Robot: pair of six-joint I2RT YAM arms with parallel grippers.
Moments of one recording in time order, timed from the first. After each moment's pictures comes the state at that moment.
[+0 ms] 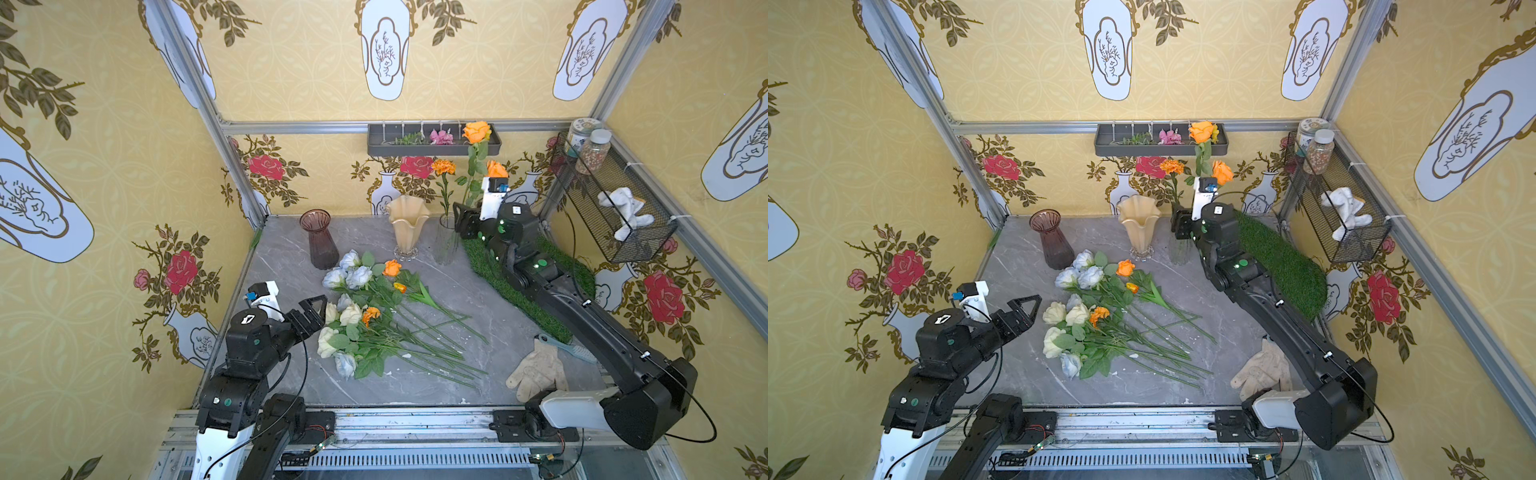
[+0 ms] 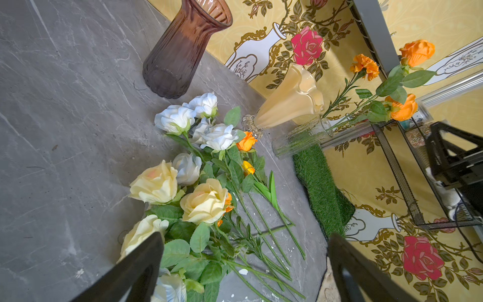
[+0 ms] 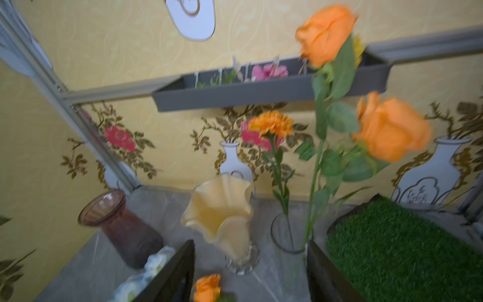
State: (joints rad) left arm -0.16 0.45 0.82 -0.81 0.20 -0.72; right arm 0.50 1.33 1.31 -0.22 0.16 0.23
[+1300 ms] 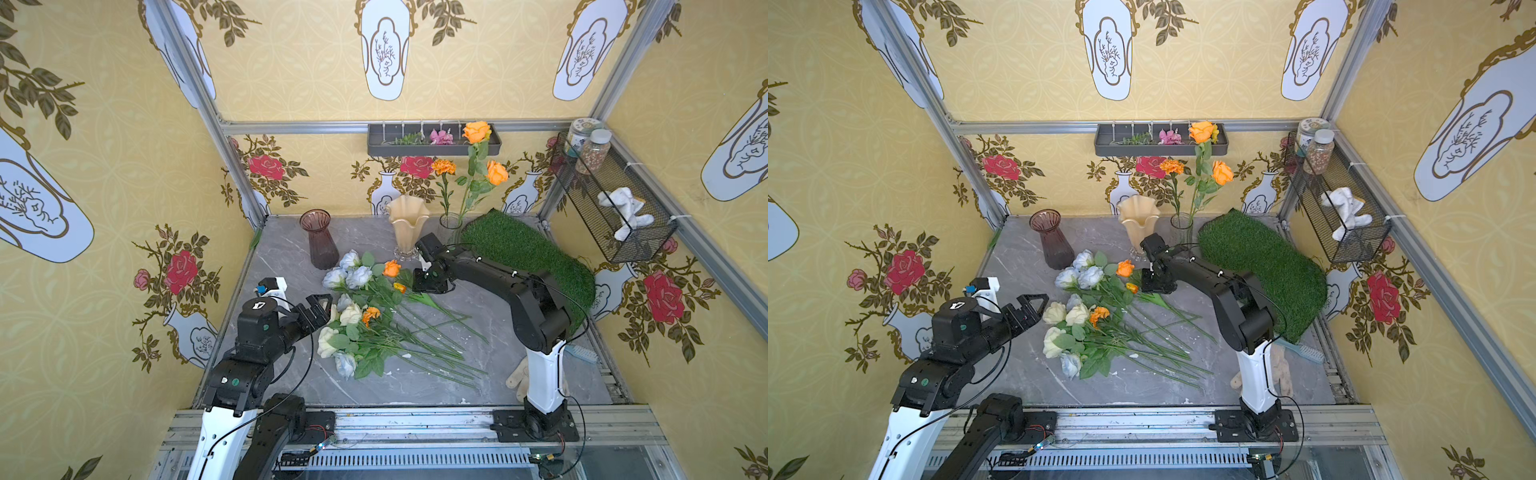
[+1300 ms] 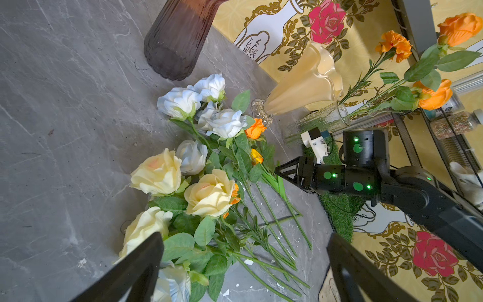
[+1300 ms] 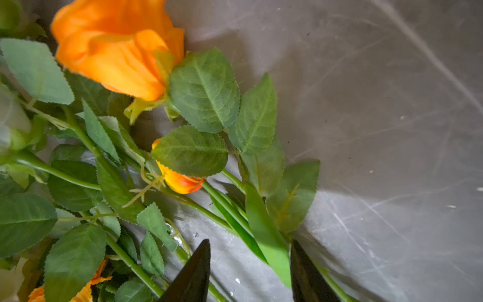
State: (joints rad) left arm -0.18 0.55 0.82 -0.82 0.19 -0.72; right arm 0.56 2.03 1.53 -0.71 -0.15 0.52
